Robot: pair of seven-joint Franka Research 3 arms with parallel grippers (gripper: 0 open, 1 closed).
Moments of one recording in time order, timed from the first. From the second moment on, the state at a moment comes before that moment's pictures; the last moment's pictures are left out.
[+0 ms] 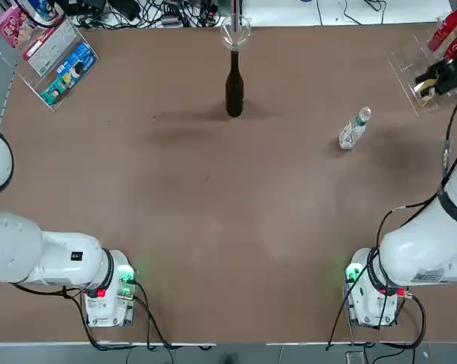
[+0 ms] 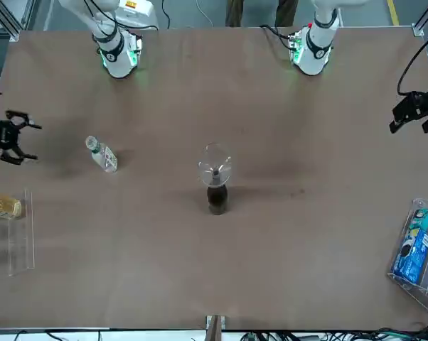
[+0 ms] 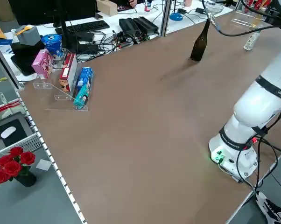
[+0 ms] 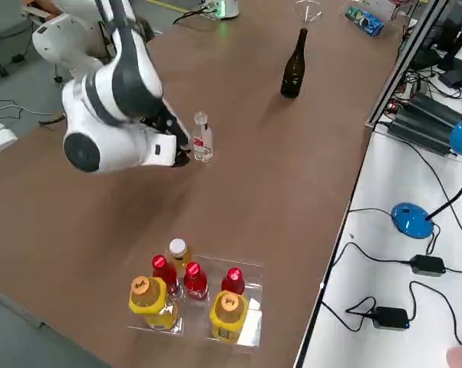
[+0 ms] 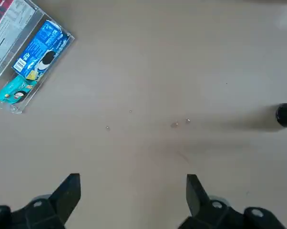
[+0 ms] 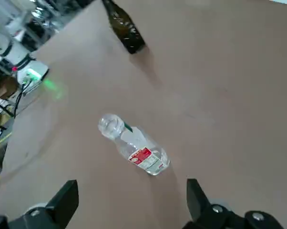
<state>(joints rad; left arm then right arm) -0.05 -0.02 0.05 -1.56 -0.04 1.63 0.01 -0.01 0.37 -0.74 -1.75 0.79 1.33 -1.81</state>
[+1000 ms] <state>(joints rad) -0.05 -0.02 0.05 -1.55 -0.04 1.63 0.01 -0.01 0.02 -0.22 -1.48 0.15 1.38 -0.25</state>
